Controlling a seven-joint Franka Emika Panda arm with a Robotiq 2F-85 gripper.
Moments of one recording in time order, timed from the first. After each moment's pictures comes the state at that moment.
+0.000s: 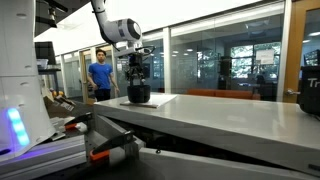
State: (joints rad) arm 0.23 0.23 0.13 -2.33 -0.21 2.39 0.24
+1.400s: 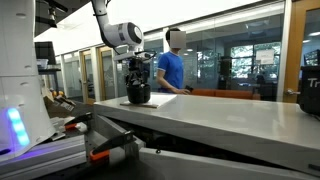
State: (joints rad) arm 0.22 0.25 0.11 -2.37 -0.19 2.39 0.24
